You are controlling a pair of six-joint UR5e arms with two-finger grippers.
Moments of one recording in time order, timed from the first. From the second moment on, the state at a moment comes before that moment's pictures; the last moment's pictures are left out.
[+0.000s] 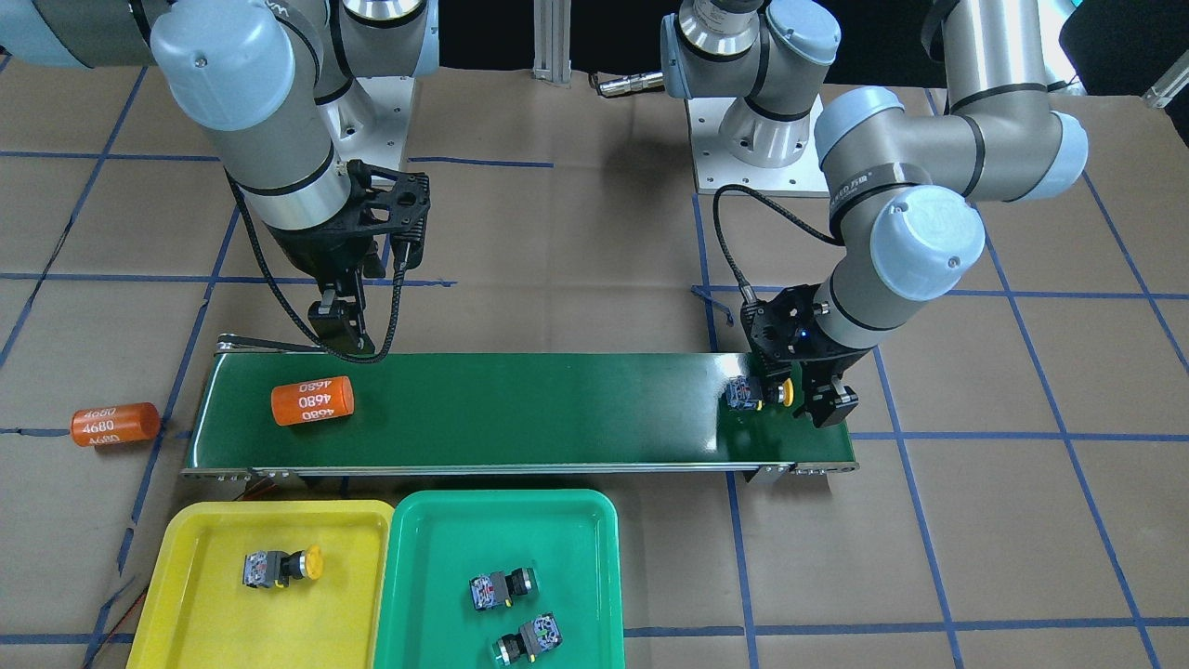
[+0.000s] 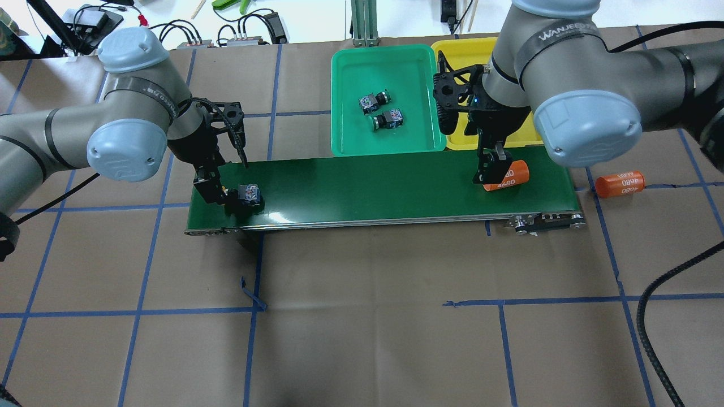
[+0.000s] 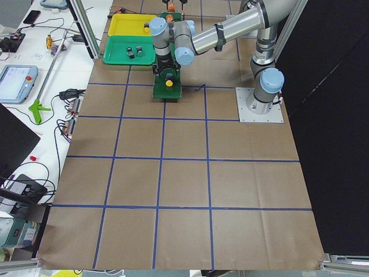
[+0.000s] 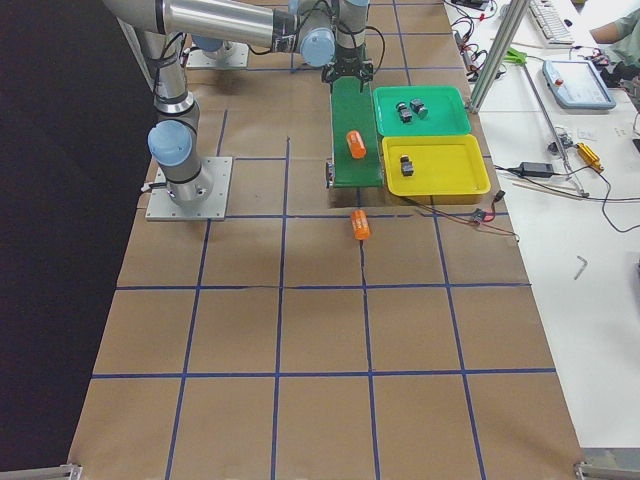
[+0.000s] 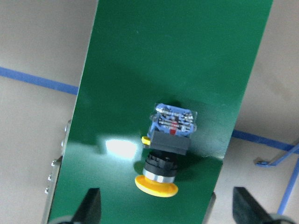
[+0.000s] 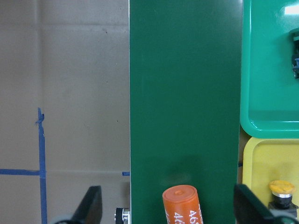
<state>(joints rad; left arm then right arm) -1.51 -1.77 -1.79 -1.25 1.57 1.28 1.66 -1.48 1.73 -1.85 -1.50 -1.50</state>
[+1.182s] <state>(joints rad) -1.58 -1.55 -1.64 -1.56 1.58 0.27 1.66 -1.47 1.73 -1.84 -1.50 -1.50</state>
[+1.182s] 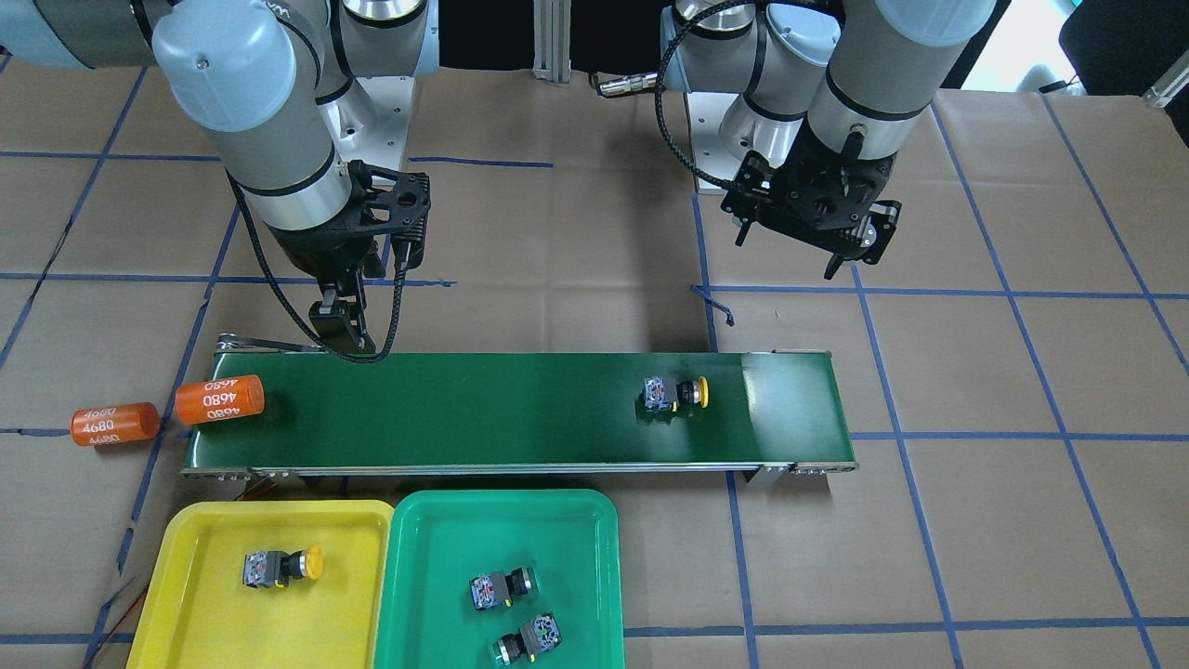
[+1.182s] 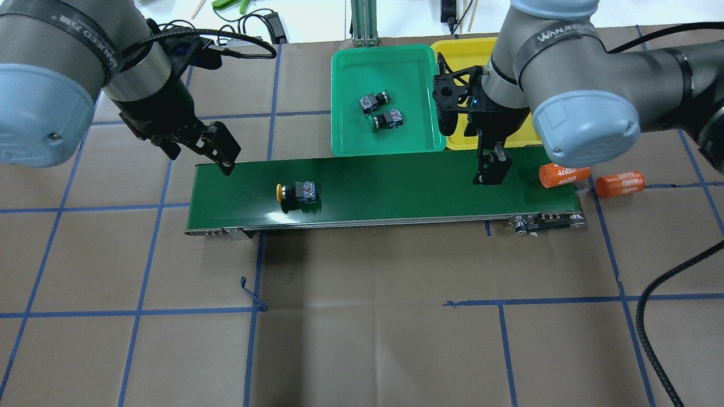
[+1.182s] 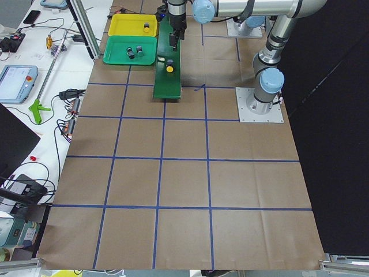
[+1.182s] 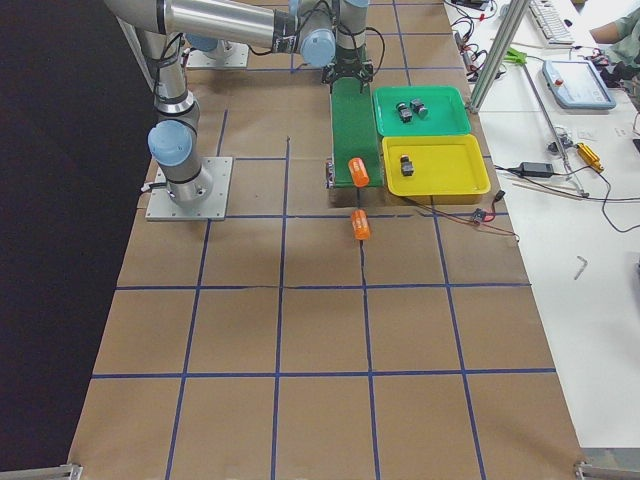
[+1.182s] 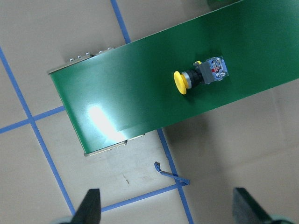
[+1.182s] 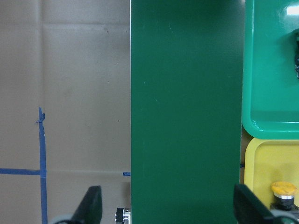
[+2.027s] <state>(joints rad) -1.58 -1.53 -1.65 -1.57 1.57 0.09 1.66 -1.47 1.73 -1.85 -1.51 -1.50</state>
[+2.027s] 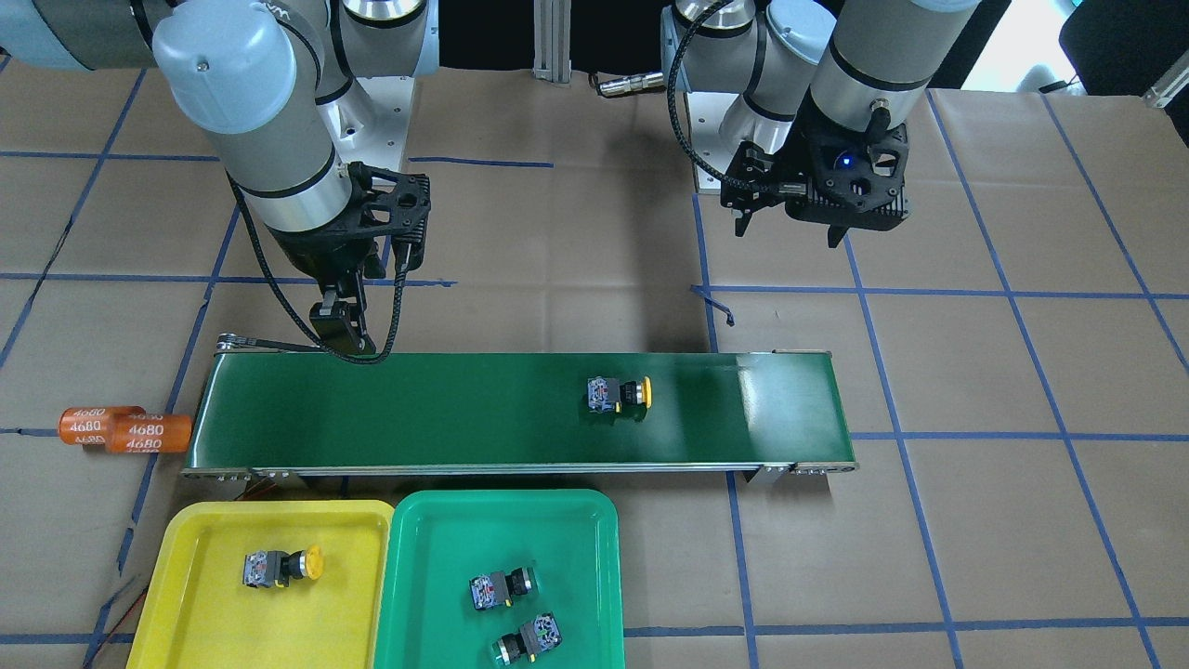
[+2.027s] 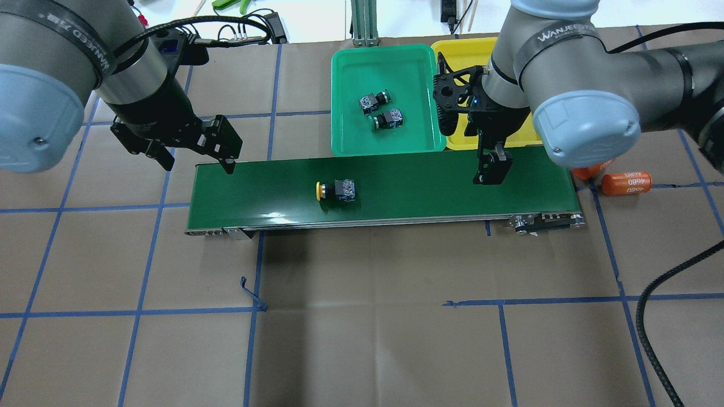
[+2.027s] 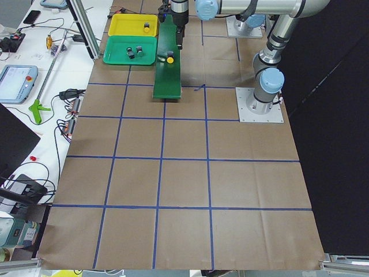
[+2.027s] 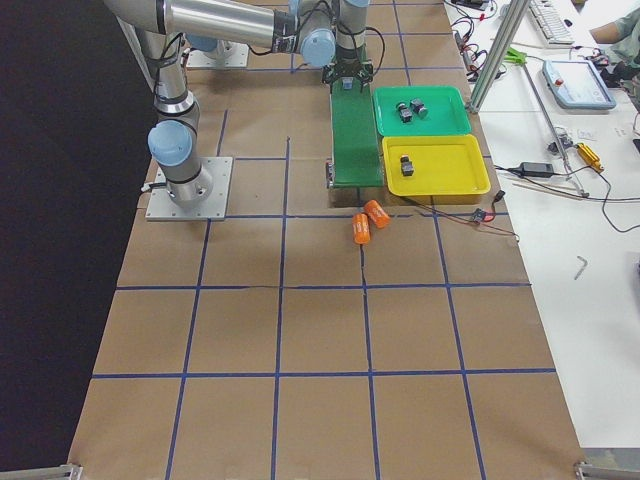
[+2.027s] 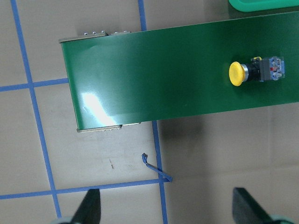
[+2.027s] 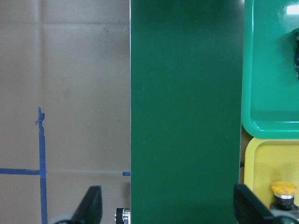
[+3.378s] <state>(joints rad) -1.58 -1.53 -1.63 -1.58 1.58 0.09 1.81 -1.22 1.73 -2.16 -1.50 -1.26</state>
